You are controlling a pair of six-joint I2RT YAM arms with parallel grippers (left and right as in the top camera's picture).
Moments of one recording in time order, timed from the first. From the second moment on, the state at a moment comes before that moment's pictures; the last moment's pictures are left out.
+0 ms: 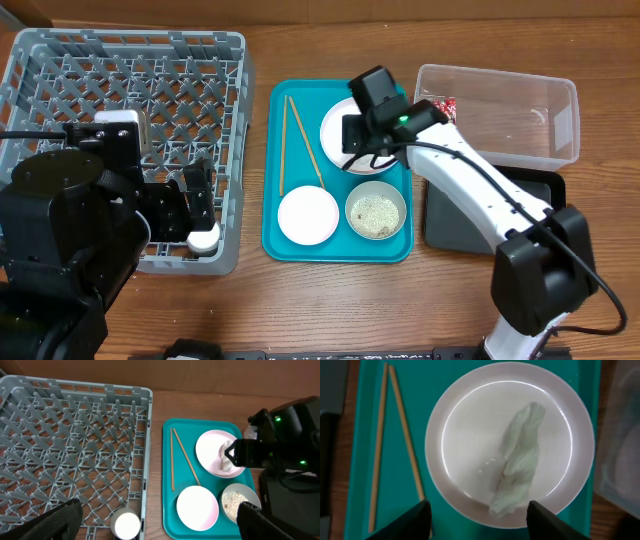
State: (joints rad) left arm -0.18 1.07 1.82 -1.40 -0.05 -0.21; right arm 0.51 1.89 1.51 -0.72 0.09 0.49
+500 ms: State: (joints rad) left arm -0.18 1.07 1.82 -1.40 -0.06 -0.21; right arm 0.49 2.09 1.50 -0.68 0.15 0.55
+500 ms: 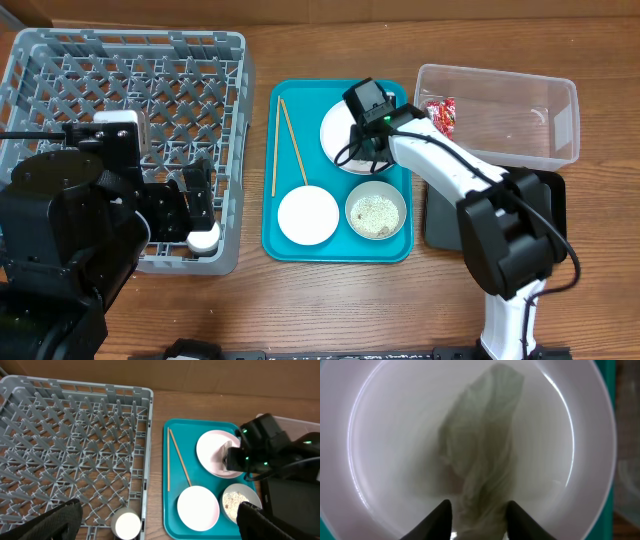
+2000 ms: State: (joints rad) left arm -0.18 1.07 1.82 -1.40 -0.06 -0.21; right arm 0.30 1.75 1.52 -0.86 -0.10 0.42
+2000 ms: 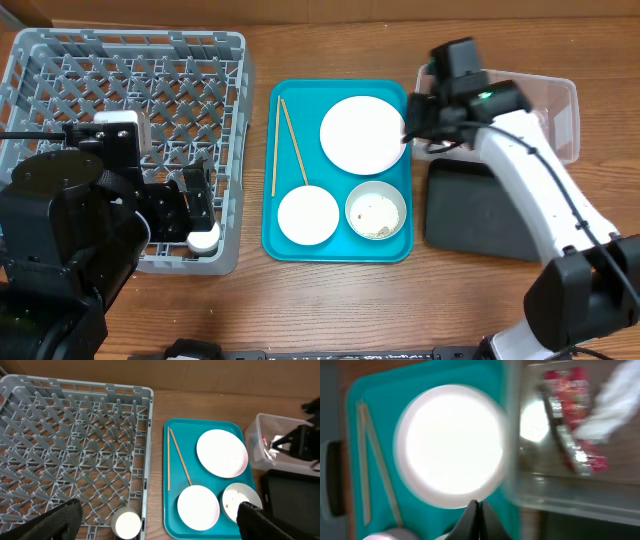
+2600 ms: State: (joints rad) left arm -0.18 1.07 1.82 -1.40 -0.06 -0.21; right arm 0.29 1.90 1.48 -0.79 0.02 0.46
